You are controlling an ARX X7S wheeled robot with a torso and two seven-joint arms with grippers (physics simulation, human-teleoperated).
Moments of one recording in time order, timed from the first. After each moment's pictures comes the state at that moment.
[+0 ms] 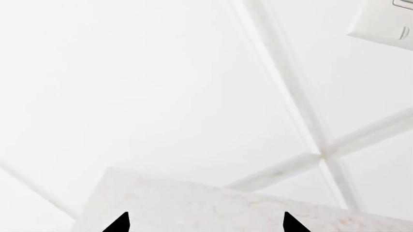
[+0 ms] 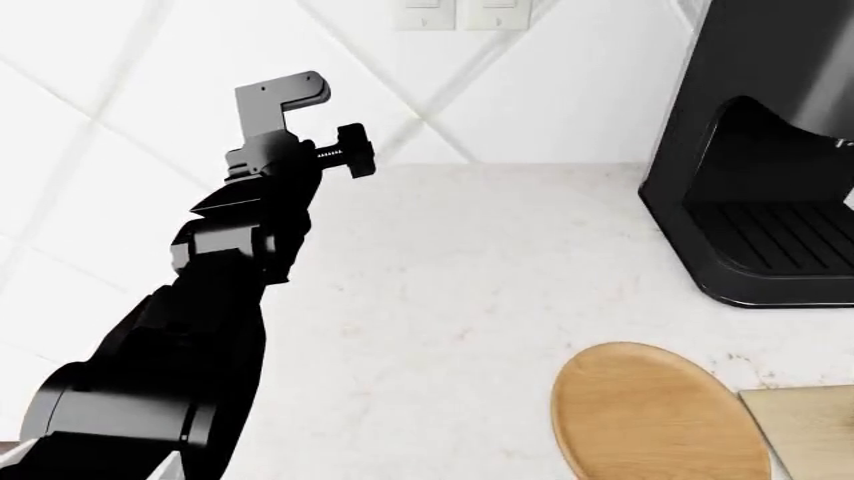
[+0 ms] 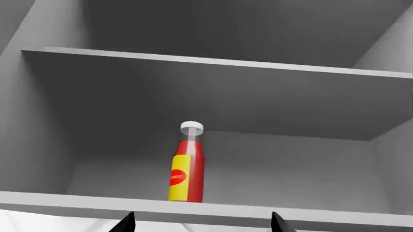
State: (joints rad) left arm -1.38 0.00 0.14 -1.31 -0.36 -0.23 -0.10; right arm 2.28 1.09 -0.89 -1.04 2.04 0.39 1.57
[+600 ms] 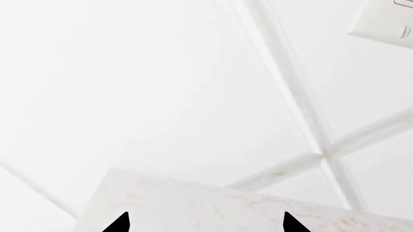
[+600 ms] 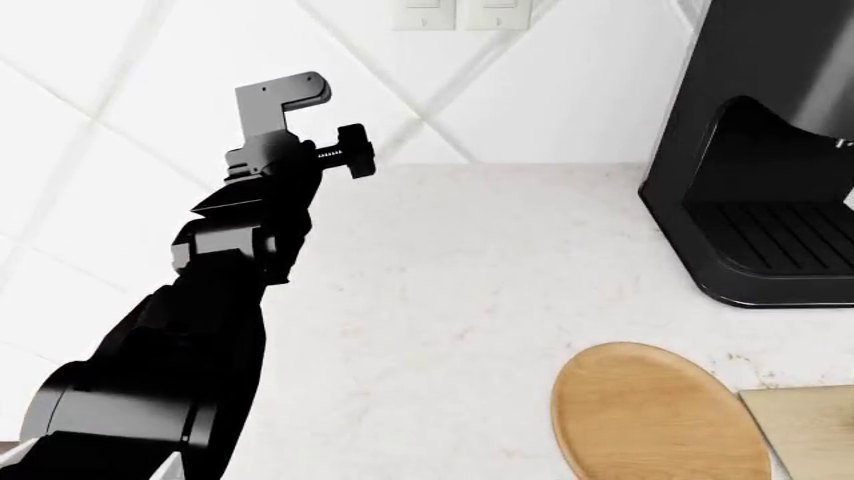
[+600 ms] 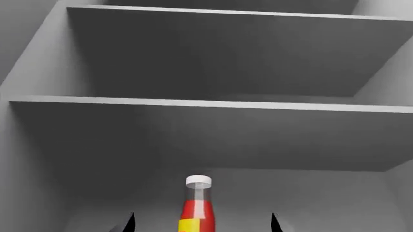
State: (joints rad) left arm -1.38 0.00 0.16 -1.31 -0.37 -0.22 -0.11; right arm 2.33 0.82 -0.86 -0.68 1.88 0.55 1.48
